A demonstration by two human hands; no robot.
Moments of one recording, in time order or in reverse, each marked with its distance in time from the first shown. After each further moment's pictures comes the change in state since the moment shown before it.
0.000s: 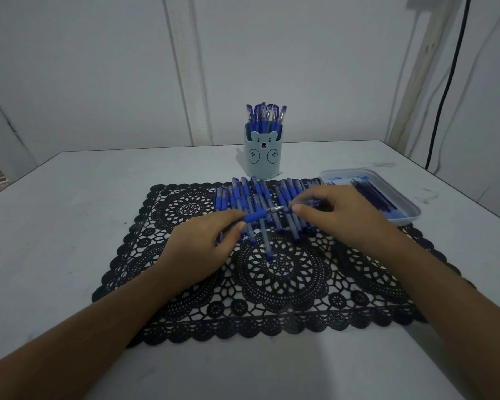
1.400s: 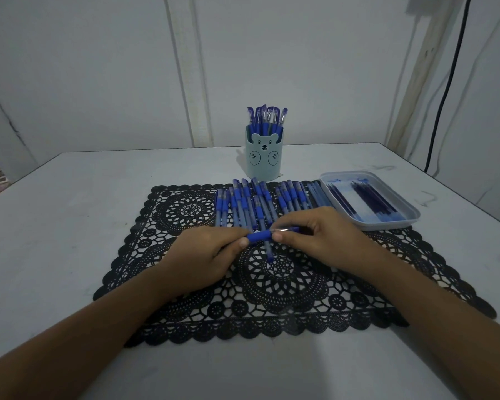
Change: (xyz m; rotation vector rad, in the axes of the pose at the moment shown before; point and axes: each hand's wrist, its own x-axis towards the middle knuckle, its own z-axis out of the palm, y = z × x) left_hand -0.006 -0.008 0.001 -0.005 -0.119 0.161; right_hand -0.007 -0.002 0.020 -0.076 -0.144 -0.111
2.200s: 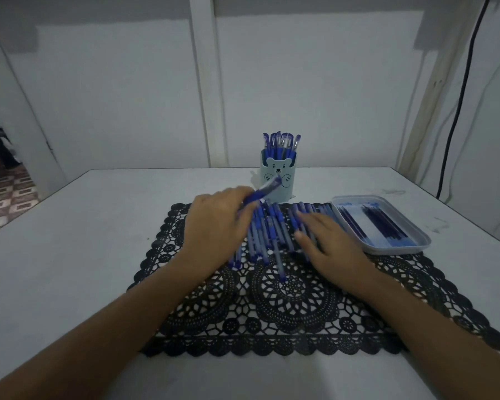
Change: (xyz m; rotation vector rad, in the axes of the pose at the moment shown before) left_hand 0.042 0.014 -0.026 0.210 0.421 -0.167; right_hand 0.012 0.029 0.014 -0.256 0.170 0.017
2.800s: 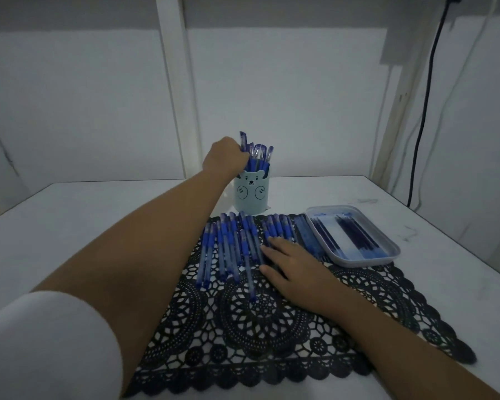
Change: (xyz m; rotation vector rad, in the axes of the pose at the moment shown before) left_hand 0.161 -0.028 0.092 -0.136 -0.295 -0.523; right_hand 0.002 0.011 0.008 -0.193 -0.199 -0.041
